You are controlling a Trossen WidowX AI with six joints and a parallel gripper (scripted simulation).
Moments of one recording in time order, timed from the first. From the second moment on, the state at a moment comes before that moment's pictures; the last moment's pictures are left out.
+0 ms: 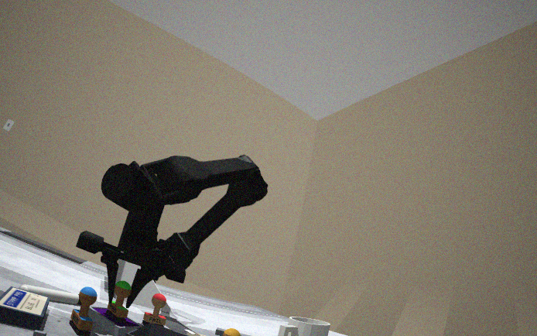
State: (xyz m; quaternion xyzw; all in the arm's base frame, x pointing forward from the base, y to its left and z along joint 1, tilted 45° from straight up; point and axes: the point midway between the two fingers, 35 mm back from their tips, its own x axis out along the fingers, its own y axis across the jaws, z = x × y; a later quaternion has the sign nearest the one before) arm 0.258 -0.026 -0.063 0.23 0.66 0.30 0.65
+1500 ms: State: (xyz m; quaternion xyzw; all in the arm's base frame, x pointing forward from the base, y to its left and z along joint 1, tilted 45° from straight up) arm 0.258 -0.028 -0.061 0.23 0.66 0.30 0.65
